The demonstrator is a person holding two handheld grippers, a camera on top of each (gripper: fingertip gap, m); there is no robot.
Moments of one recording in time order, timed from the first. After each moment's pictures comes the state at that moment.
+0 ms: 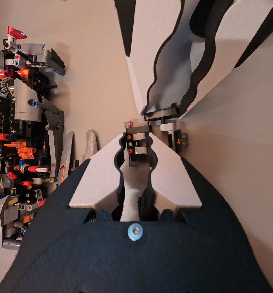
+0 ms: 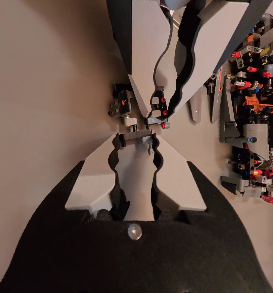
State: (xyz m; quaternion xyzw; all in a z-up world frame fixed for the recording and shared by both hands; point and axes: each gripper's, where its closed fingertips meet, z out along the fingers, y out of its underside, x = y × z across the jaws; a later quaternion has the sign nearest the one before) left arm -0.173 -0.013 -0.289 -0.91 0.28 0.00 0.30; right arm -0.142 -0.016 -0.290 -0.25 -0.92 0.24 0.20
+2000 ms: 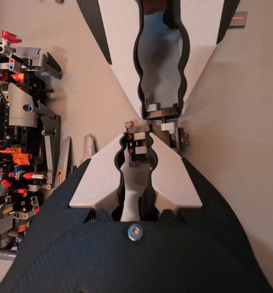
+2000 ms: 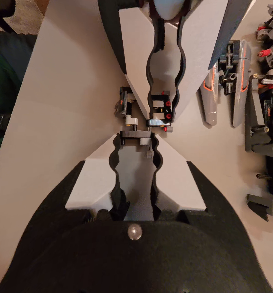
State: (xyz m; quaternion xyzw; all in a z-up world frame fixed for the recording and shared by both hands) left arm -0.169 -0.009 -0.291 -0.91 0.29 -0.01 0.30; right arm -0.135 -0.015 -0.286 -0.23 -0.91 0.34 0.08
